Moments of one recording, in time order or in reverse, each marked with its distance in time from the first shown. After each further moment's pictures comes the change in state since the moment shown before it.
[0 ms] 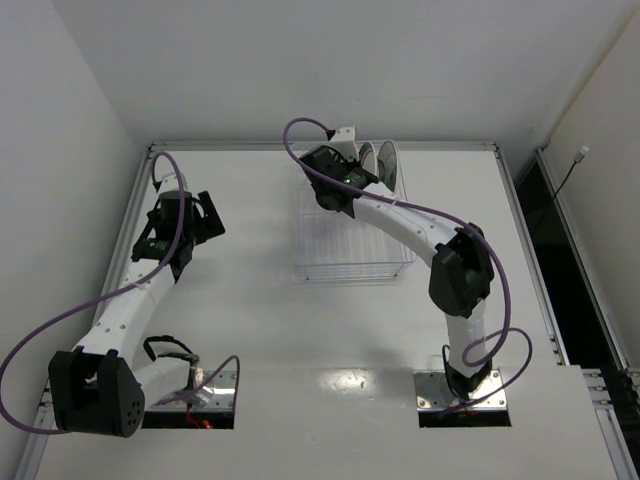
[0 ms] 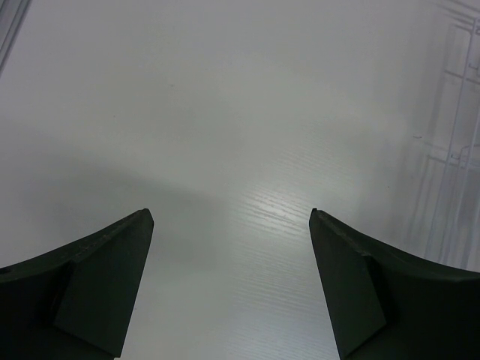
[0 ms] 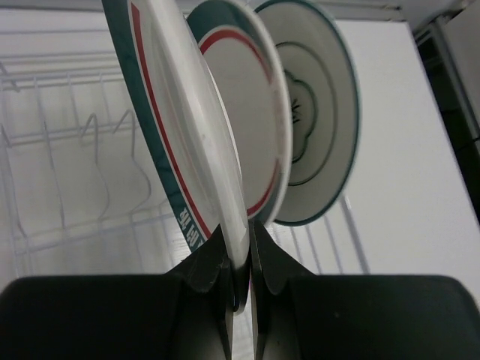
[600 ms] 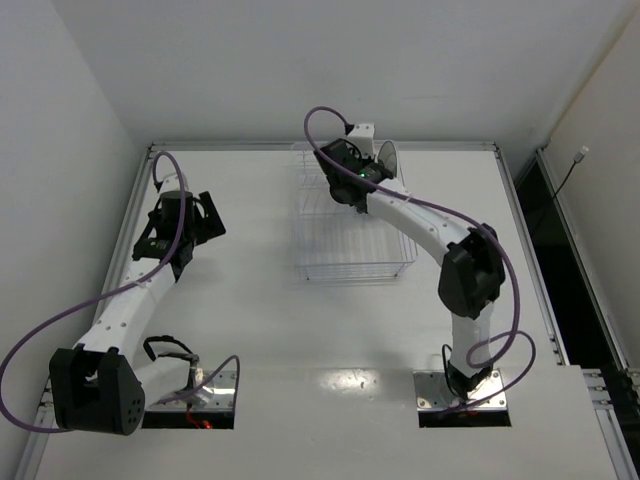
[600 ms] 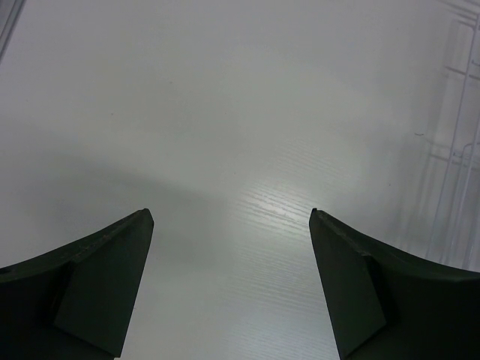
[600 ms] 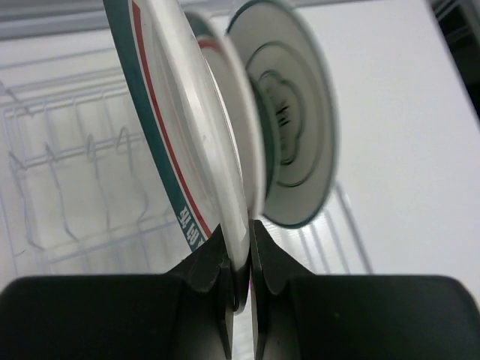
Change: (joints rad) left arm 0.000 0.010 0.000 0.000 0.007 0.000; right arm -0.068 -0.015 -0.034 0.016 -0.138 0.118
